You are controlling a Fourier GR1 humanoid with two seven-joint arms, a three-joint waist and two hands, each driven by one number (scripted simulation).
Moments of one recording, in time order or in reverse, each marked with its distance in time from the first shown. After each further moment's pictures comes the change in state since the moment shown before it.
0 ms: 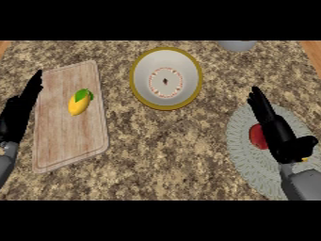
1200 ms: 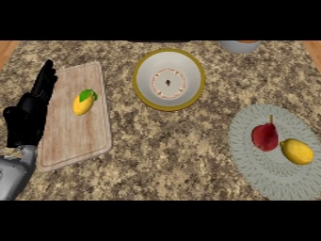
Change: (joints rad) left arm 0.020 -0.126 0.011 -0.246 -0.035 0.113 0.045; right arm 0.049 -0.420 -0.352 0.491 0.039 0.460 -0.523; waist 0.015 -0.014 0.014
